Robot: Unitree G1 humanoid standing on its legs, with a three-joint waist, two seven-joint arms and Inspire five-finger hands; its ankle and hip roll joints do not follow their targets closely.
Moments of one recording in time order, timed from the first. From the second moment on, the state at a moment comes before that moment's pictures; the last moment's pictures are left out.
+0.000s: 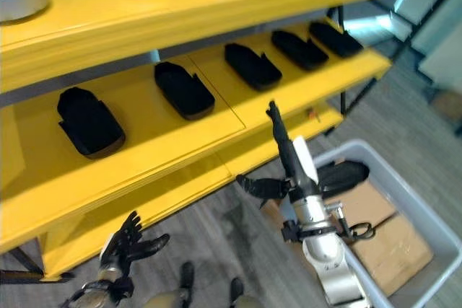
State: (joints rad) left arm 0.30 0.30 -0.12 0.25 -0.43 -0.11 0.14; right arm 0.06 -0.46 0.14 -0.29 -0.09 -0.21 -0.12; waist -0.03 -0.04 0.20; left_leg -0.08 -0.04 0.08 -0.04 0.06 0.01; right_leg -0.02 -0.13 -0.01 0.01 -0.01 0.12
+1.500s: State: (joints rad) left arm 0.31 0.21 -0.15 0.29 -0.45 -0.11 0.14; right arm 0.15 -0.53 0.11 -0.26 -0.11 -0.17 -0.15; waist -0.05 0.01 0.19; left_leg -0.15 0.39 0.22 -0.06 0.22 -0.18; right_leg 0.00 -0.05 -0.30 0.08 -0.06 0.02
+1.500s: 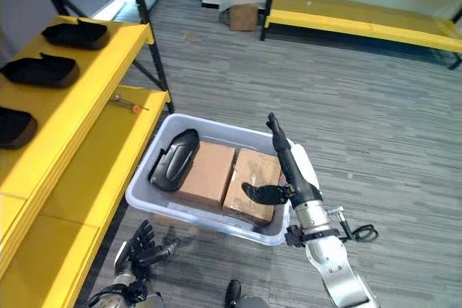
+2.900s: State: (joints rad) left arm 0.09 0.43 -0.10 0.15 -0.42 -0.11 0.12; right arm -0.94 -1.14 0.69 -0.02 -0.73 -0.13 -0.09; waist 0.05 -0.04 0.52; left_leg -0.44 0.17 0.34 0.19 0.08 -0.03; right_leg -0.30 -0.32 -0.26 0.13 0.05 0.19
